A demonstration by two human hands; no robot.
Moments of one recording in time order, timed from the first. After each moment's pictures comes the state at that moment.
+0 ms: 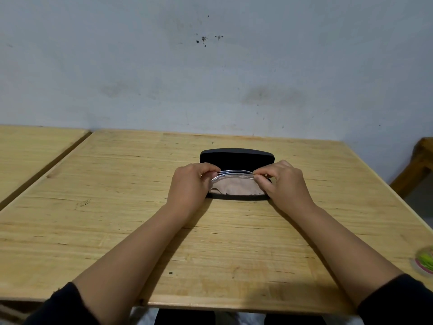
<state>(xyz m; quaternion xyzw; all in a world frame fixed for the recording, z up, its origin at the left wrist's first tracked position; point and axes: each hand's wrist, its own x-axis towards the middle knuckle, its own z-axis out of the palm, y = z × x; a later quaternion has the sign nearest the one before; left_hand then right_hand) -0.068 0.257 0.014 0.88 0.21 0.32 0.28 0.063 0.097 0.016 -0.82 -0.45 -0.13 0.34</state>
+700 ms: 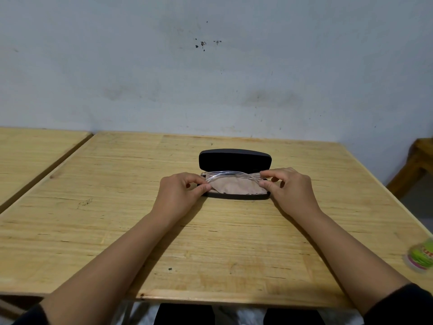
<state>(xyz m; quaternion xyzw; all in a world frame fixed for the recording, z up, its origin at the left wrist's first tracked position) -0.094 0.261 0.013 0.86 0.26 0.26 0.36 0.058 0.080 0.017 -0.84 -0.35 -0.06 0.40</state>
